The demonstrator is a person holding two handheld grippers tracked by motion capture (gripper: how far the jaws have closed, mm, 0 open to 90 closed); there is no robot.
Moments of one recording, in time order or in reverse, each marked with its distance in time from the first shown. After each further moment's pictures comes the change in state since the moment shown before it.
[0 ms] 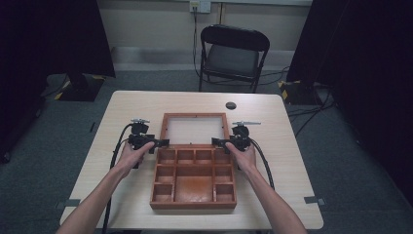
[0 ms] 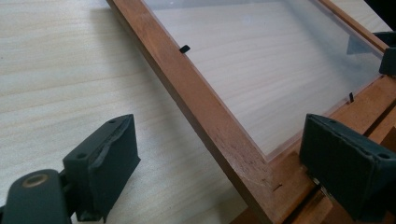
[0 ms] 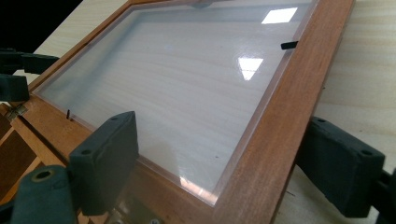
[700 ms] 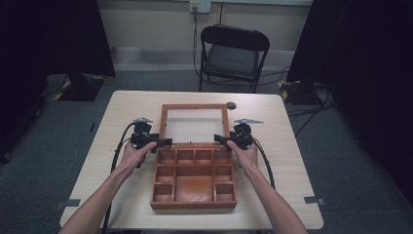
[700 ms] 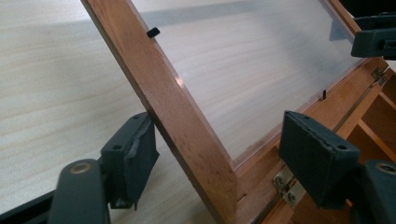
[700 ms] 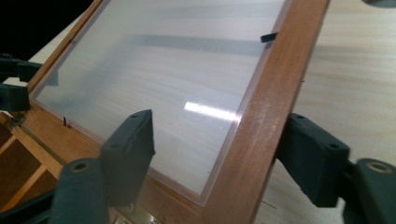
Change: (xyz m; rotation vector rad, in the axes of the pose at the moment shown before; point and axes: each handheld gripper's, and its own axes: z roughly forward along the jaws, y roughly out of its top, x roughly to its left) left arm -0.014 0.005 -0.001 -0.033 -0.028 0.078; right arm 0.004 0.007 -0.012 -0.067 -0.037 -0.052
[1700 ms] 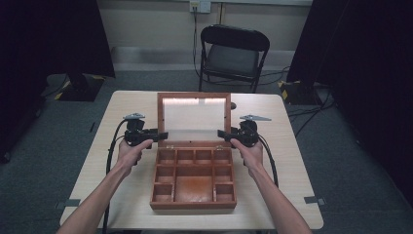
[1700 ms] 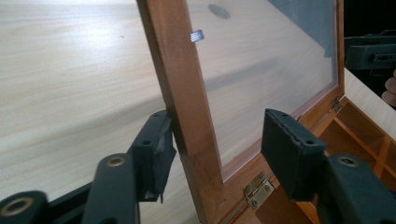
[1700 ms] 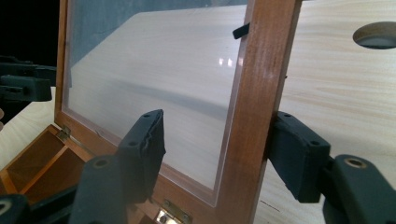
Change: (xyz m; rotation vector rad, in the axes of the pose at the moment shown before) left arm -0.001 0.009 -0.030 -0.103 -0.057 0.007; right arm 0.009 0.015 -0.030 -0.064 0.042 -0.022
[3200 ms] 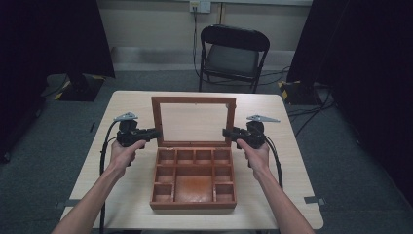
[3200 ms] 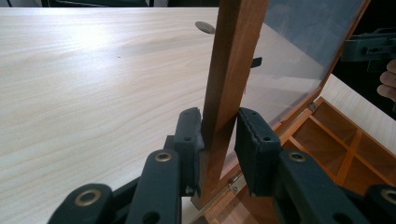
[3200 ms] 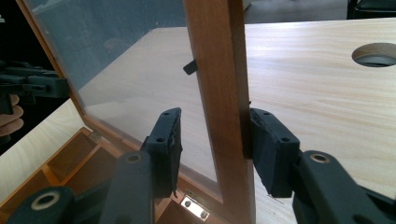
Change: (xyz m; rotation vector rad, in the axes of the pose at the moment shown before) left arm -0.008 0.001 -0.026 -0.048 -0.021 0.059; right arm 0.007 0.004 -0.029 -0.047 0.041 -0.007
